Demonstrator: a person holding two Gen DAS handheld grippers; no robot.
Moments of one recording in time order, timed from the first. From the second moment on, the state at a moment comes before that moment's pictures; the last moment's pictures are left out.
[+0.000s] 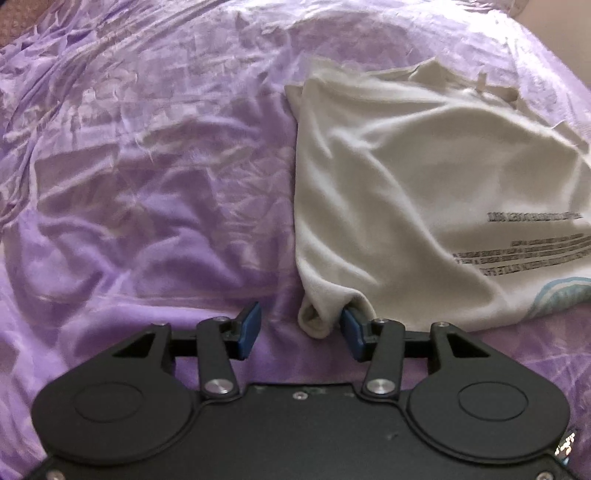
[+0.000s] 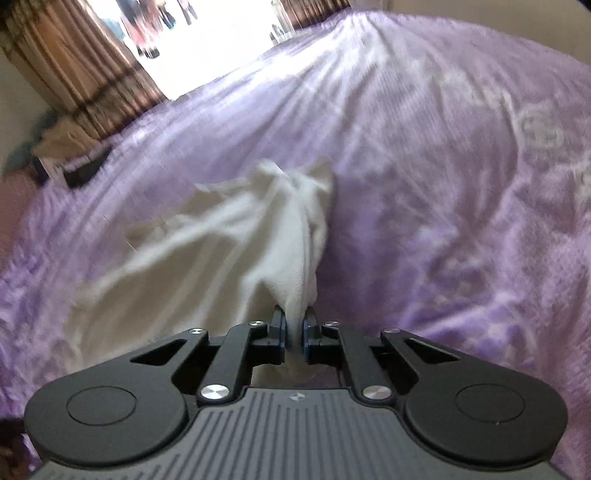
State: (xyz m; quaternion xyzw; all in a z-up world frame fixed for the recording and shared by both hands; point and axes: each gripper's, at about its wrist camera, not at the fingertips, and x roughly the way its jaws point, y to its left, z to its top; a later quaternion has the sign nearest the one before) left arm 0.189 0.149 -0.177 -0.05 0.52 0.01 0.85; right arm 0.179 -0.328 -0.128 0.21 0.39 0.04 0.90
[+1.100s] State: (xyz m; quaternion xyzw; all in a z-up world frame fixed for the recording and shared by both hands) left arm 0.114 0.278 -0.157 -0.12 0.48 0.04 0.87; right arm 0.175 0.059 -0.176 -0.03 0.47 0.26 0.85
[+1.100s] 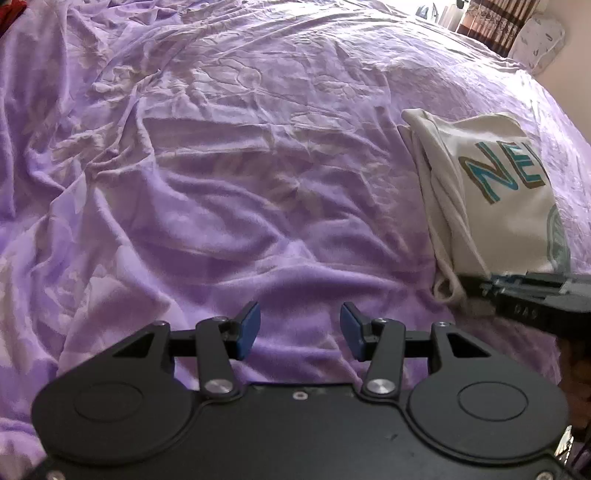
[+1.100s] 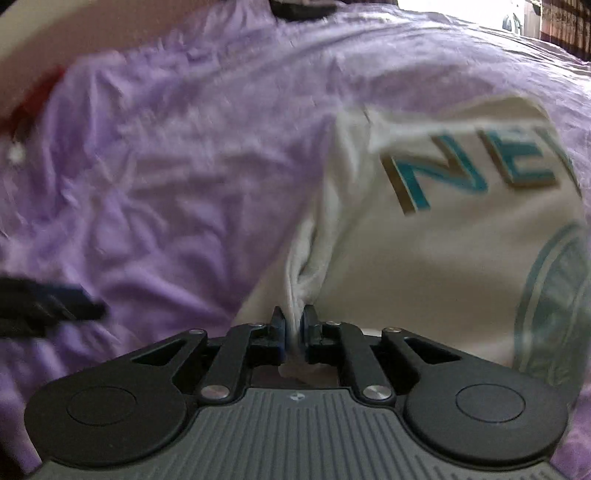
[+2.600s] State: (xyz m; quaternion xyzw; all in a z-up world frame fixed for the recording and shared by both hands) left arm 0.156 0.234 -0.138 -0.13 0.47 -0.01 0.87; right arm 0.204 -0.043 -0.147 0.16 0.47 0.31 0.81
